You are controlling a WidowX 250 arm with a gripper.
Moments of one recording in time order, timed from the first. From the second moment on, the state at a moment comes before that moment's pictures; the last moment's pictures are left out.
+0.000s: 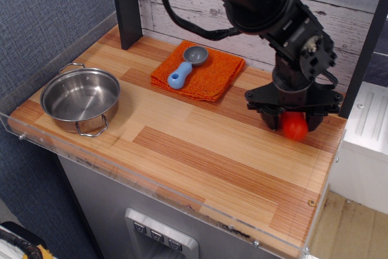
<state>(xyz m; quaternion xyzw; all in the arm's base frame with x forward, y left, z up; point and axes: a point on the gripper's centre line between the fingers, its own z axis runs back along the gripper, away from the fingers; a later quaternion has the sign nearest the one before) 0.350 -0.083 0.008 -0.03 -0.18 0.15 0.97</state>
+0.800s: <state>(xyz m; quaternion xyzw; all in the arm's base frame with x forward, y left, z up) 0.351 -0.066 0.108 -0.07 -0.24 0.11 0.96</state>
